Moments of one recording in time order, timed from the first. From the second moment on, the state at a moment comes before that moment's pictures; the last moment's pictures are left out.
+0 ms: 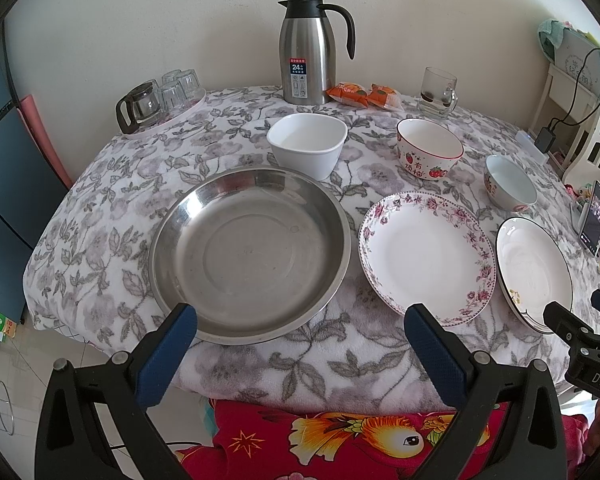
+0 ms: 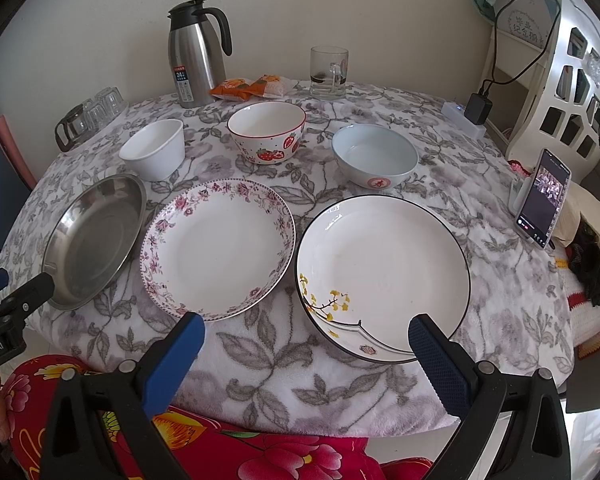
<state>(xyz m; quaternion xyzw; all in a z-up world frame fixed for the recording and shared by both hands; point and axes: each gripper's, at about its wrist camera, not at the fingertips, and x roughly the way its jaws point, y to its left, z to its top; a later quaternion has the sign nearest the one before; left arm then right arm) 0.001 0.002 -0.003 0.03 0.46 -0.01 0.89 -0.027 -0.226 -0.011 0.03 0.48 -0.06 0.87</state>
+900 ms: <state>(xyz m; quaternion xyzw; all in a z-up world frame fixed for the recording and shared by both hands) 0.019 0.047 0.009 -0.03 0.44 -0.01 0.90 -0.009 -0.184 0.026 0.00 0.44 0.00 0.90</state>
